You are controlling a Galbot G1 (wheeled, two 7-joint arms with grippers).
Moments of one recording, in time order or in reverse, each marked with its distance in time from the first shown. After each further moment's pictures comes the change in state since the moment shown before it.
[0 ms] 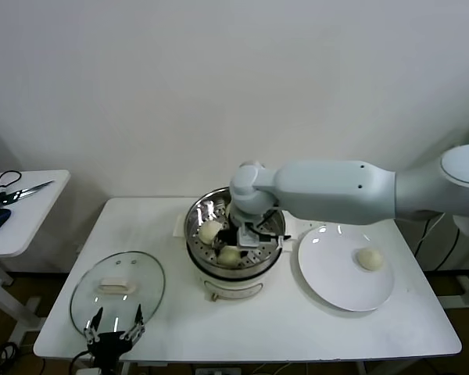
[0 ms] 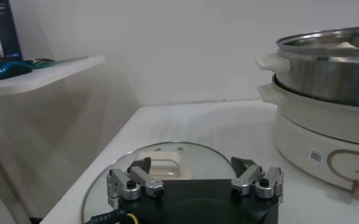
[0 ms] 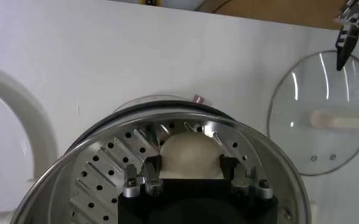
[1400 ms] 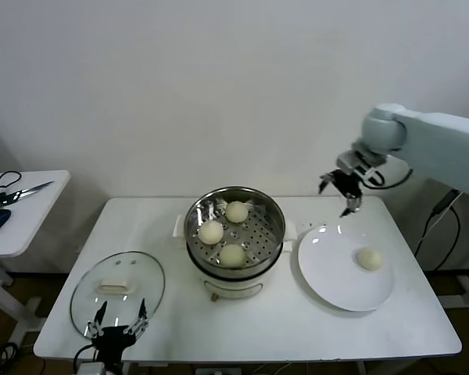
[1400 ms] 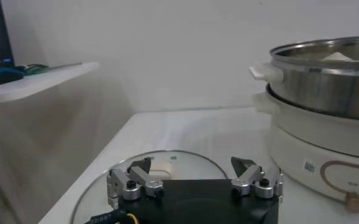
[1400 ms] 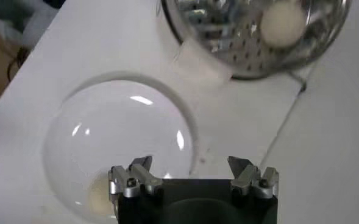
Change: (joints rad) left arm -0.023 0.002 0.010 -0.002 0.000 0.006 0.008; right arm 0.112 -0.489 -0.054 -0.267 0.447 -0.320 -0.197
